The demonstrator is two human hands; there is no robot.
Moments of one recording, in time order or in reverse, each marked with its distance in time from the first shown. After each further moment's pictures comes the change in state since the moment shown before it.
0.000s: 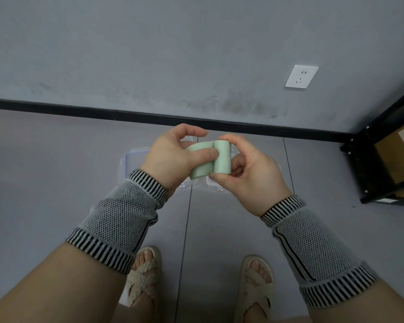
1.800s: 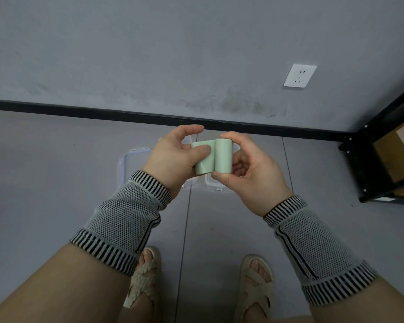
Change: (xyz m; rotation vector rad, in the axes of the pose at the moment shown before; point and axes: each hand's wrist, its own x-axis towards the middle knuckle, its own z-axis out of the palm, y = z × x) left_hand 0.005 -0.004 0.006 -0.183 -0.033 -0.034; right_hand -0.001 0.006 -0.001 0.136 0.006 -0.011
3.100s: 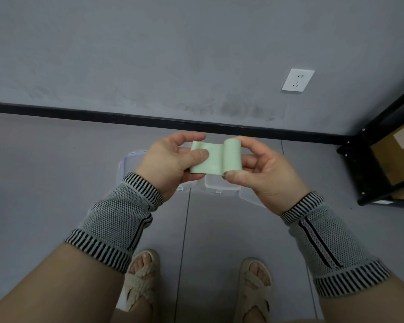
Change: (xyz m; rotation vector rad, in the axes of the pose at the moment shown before) left_hand -0.004 0.008 -0.007 -0.016 -0.038 -0.089; right_hand 0.004 0.001 -0.022 0.555 -0.164 0.159
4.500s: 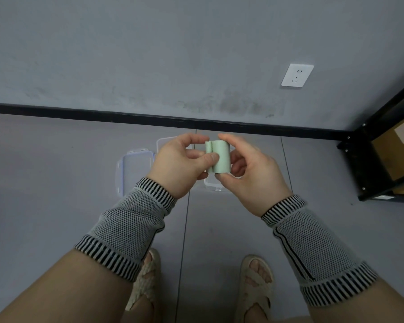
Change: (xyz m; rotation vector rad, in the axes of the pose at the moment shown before) left_hand 0.004 -0.014 0.013 0.275 0.089 0.105; right_hand 0.002 0.009 0.017 -0.801 0.232 -0.243
